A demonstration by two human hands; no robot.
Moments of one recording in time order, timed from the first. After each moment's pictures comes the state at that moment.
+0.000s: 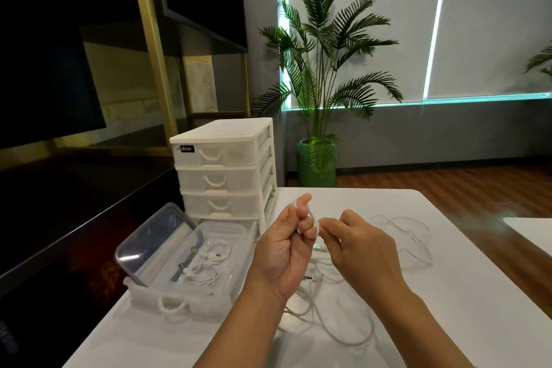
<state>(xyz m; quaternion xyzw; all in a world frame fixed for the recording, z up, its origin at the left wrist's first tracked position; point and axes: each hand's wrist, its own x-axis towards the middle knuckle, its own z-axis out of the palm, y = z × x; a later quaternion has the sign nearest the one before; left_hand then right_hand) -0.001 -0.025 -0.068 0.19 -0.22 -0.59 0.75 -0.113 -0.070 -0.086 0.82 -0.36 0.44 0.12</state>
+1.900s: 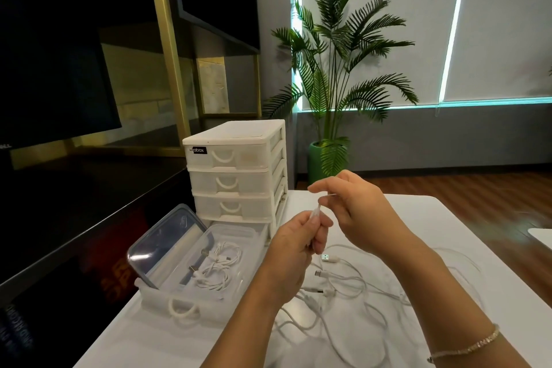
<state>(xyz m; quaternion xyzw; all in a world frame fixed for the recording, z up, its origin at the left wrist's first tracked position) 0.012 -0.020 -0.068 0.44 -0.49 -0.40 0.63 -0.098 -0.074 -0.012 0.88 -0.31 0.34 -0.10</state>
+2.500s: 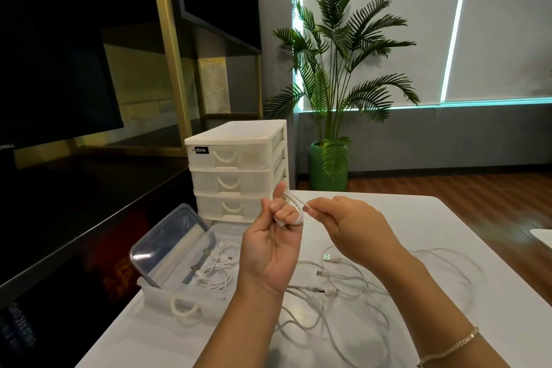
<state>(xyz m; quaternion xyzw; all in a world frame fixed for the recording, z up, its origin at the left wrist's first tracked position) 0.030 -0.019 -0.057 0.02 -0.14 -0.60 0.79 -0.088 -0.079 -0.035 0.89 -0.37 0.26 -0.05</state>
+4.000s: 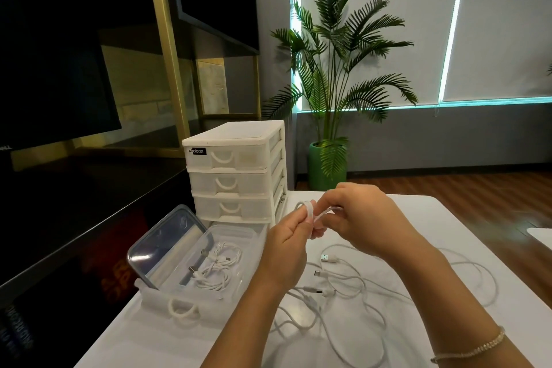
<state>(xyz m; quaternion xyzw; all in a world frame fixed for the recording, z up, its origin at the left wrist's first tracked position) 0.013 -0.018 -0.065 0.52 -0.55 -0.25 0.60 -0.102 -0.068 -0.006 0.90 -0.37 0.24 -0.05</state>
